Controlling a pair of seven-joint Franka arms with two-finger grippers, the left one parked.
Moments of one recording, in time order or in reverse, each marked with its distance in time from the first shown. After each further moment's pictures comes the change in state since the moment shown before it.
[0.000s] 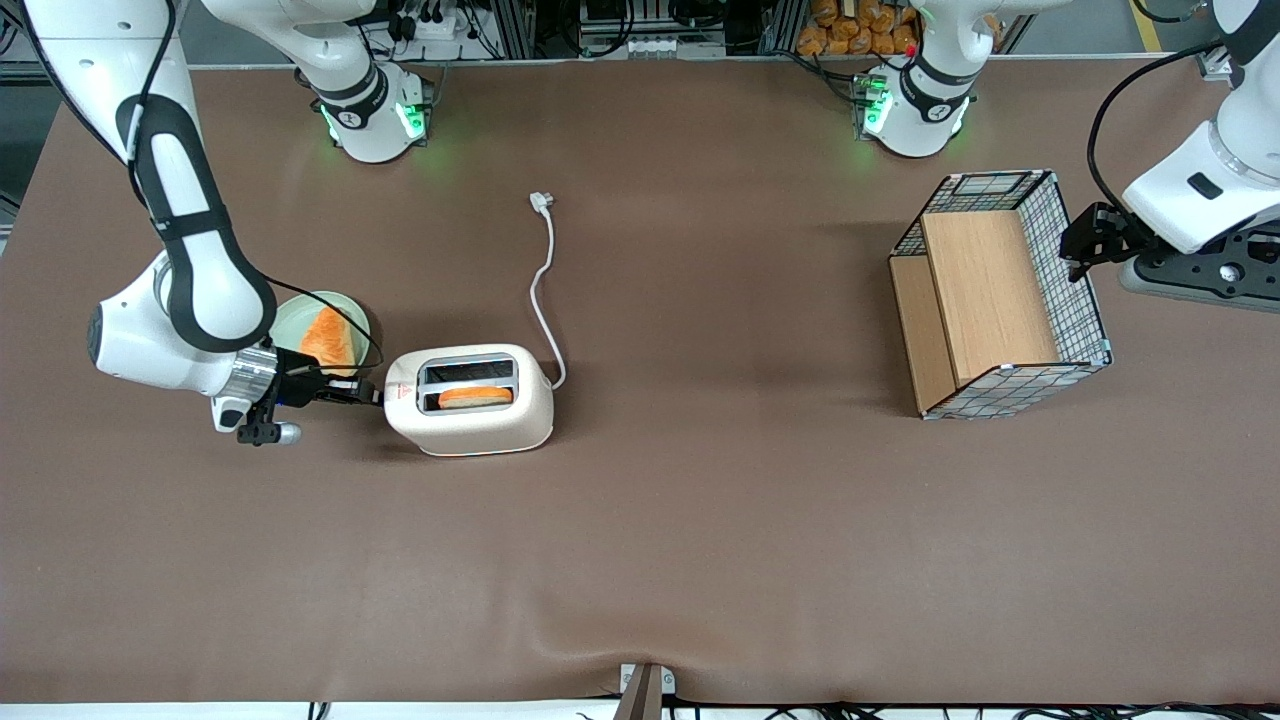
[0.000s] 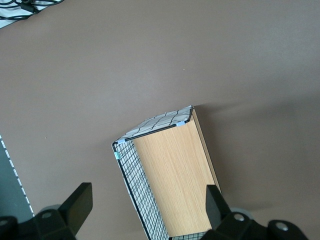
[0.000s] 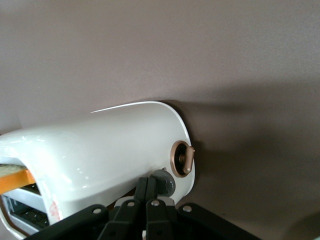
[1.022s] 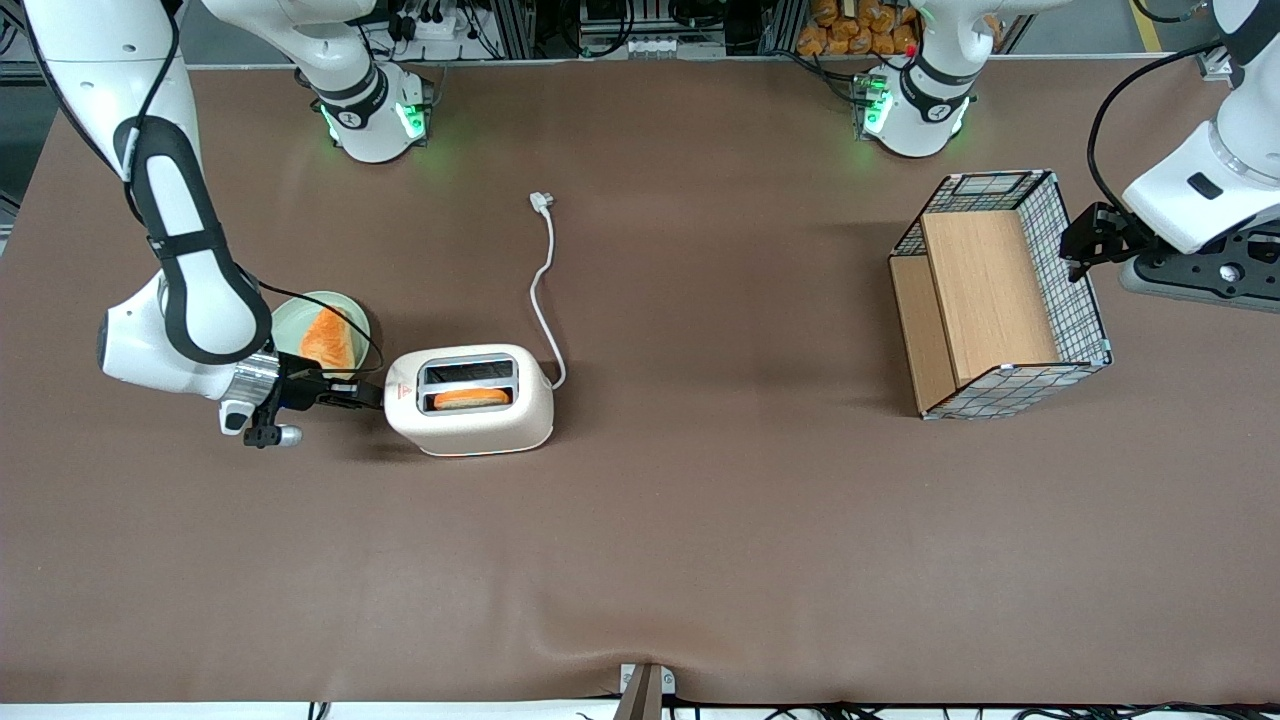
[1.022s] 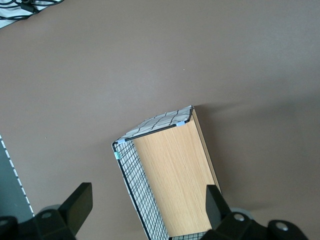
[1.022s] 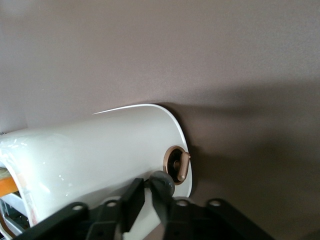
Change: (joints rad) arm -0.008 0.029 -0.009 0.000 0.071 0.000 -0.075
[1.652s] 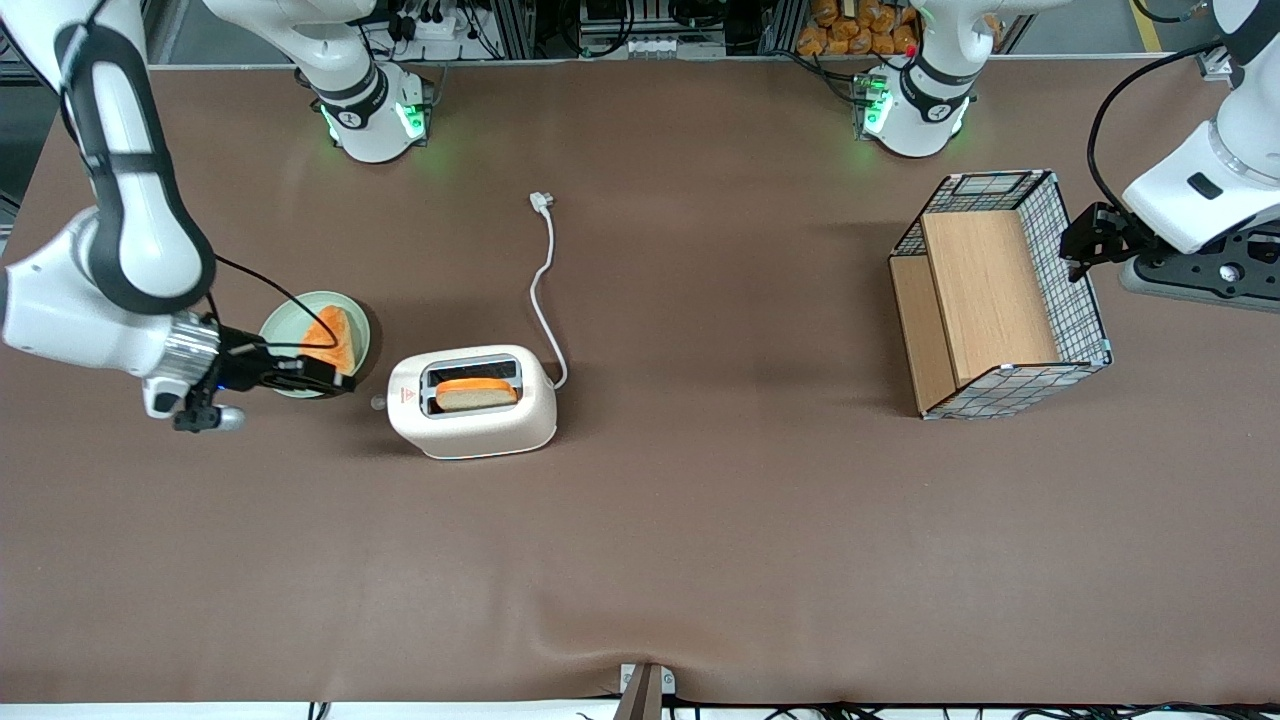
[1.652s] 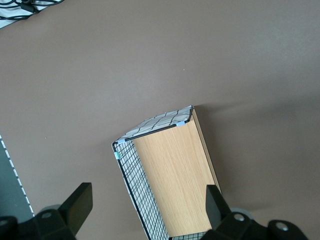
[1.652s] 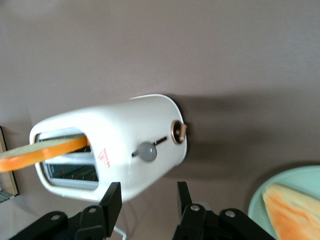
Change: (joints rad) arm -0.034 -0.200 -0.018 0.044 -0.284 -0.180 0.225
